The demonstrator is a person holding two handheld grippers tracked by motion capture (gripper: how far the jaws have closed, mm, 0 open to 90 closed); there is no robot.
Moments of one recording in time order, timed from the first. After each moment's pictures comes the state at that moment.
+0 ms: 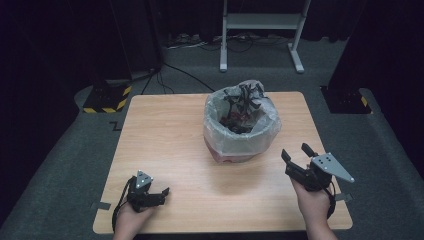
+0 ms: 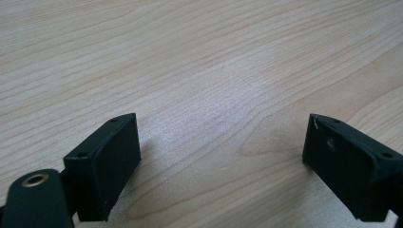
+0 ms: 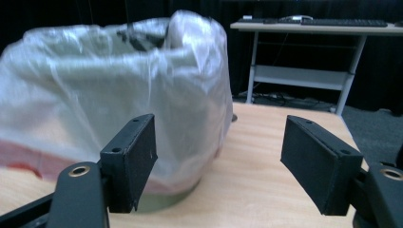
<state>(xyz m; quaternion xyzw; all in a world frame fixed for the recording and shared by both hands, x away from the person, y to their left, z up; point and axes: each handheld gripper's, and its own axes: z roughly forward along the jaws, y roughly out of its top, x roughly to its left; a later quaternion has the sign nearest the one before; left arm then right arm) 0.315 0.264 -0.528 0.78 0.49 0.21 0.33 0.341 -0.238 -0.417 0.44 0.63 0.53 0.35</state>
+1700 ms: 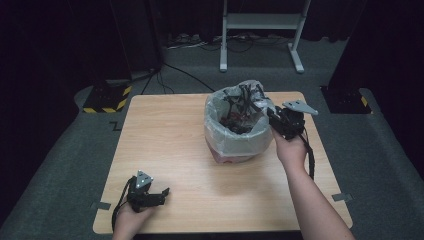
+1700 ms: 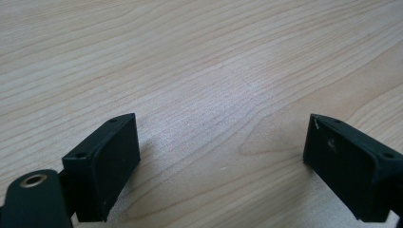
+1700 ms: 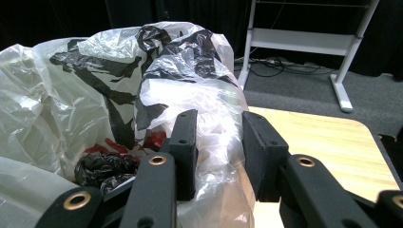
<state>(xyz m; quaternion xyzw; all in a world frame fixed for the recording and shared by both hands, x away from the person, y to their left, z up) 0.316 0.264 -0.528 0.78 0.49 0.21 0.33 0.469 -0.183 -0.373 0.49 0.67 0.46 0.32</state>
